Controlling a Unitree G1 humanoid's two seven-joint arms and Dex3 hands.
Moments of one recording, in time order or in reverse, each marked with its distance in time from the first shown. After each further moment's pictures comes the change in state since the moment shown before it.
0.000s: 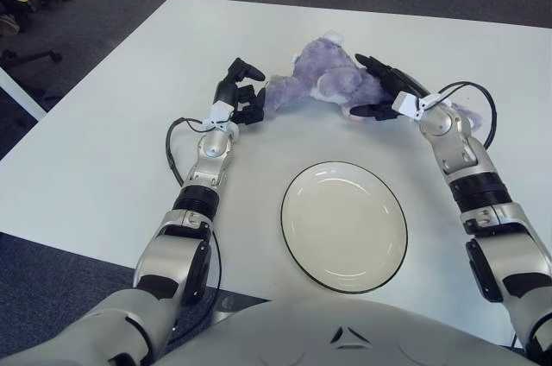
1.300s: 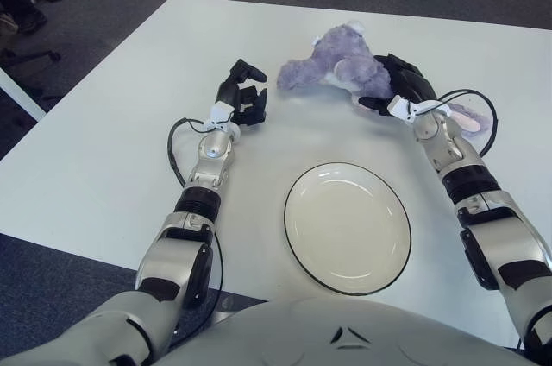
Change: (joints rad) left arm 0.014 -0.015 0.010 -0.034 -0.036 0.030 -0.046; right arm -0.084 0.008 0.090 0.328 -0.155 -0.029 -0.485
